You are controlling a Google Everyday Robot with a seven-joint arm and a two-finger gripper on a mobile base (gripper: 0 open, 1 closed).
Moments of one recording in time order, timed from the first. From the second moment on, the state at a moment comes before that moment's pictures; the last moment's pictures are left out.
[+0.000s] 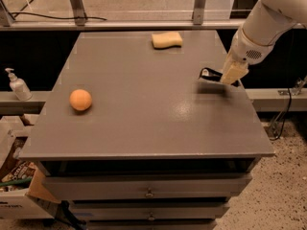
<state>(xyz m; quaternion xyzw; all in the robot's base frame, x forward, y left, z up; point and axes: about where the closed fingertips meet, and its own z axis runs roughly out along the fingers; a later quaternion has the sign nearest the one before) 0.615 -0.218 0.859 -0.64 0.76 -0.02 0.15</state>
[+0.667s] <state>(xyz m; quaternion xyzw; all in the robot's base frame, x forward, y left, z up) 0.578 -0.205 0.900 -0.62 0.75 0.04 0.21</state>
